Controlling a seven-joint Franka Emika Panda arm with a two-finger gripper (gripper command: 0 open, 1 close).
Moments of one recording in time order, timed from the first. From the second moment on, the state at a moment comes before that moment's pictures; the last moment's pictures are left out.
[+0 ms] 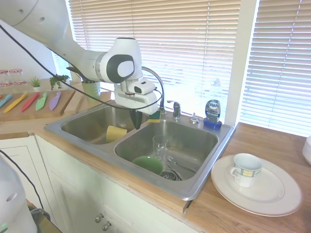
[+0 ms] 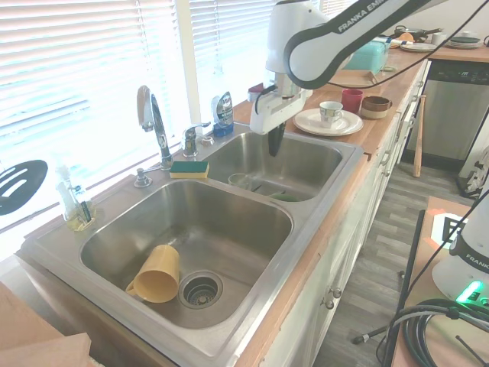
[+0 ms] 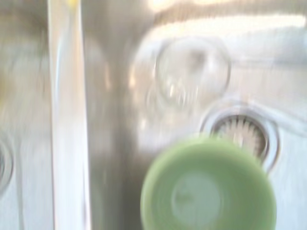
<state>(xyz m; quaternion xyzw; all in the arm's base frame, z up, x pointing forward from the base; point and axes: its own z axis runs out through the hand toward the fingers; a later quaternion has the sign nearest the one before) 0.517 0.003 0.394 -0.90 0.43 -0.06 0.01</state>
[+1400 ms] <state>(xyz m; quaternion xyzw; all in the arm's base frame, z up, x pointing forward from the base) 0.768 0.018 0.440 -0.86 0.50 -0.12 0.01</state>
